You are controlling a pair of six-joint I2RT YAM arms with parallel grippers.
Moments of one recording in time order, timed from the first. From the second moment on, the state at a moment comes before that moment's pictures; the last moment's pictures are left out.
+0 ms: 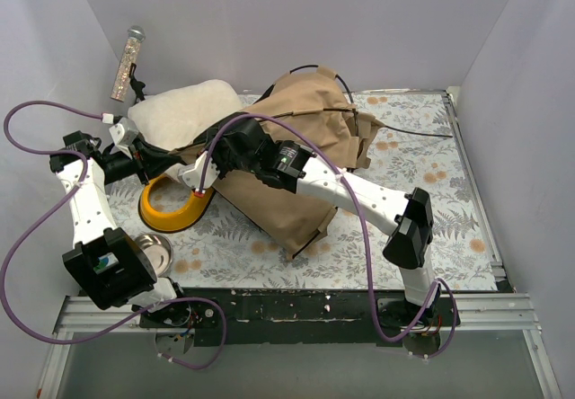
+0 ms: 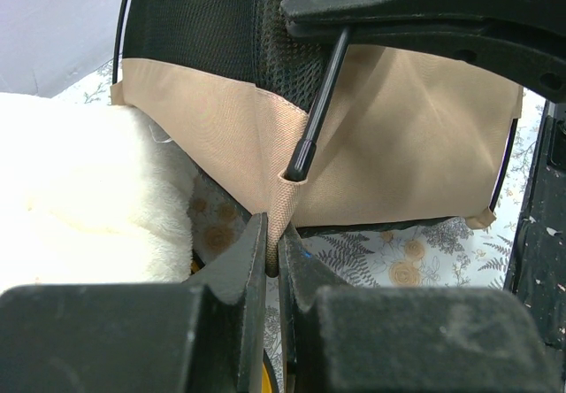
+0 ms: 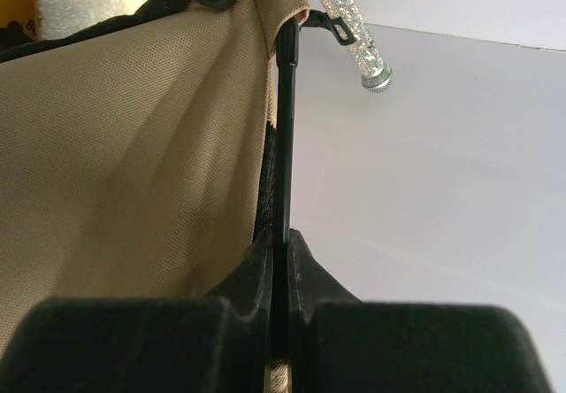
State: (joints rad) left arm 0.52 1.41 1.35 -1.32 1.48 1.32; right arm 1.12 1.96 2.03 -0.44 0.08 -1.50
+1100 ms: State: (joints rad) left arm 0.42 1.43 1.36 -1.30 1.42 1.33; right arm 1.14 2.00 2.06 -0.48 0.08 -1.53
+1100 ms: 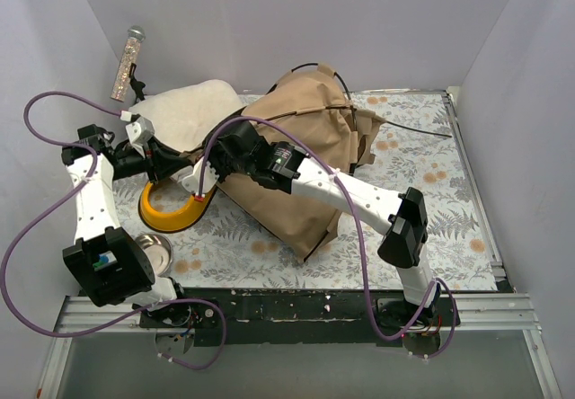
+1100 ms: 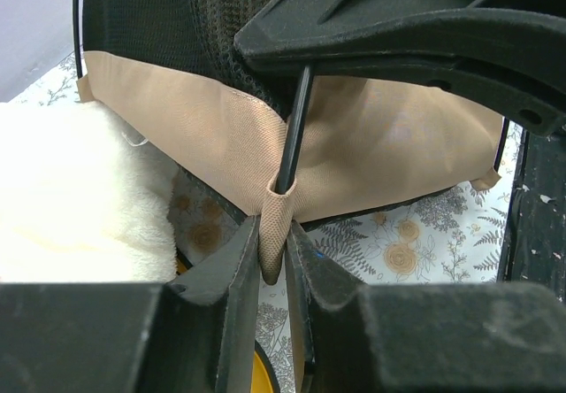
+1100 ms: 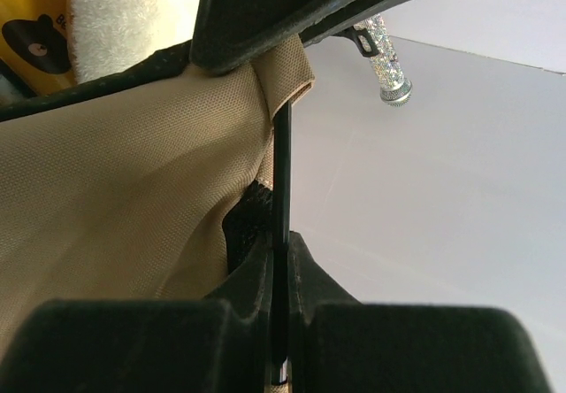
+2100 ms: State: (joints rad) left arm 0.50 1.53 1.48 -1.15 1.47 0.87; right arm 1.18 2.00 1.90 -0.53 0.09 -1.44
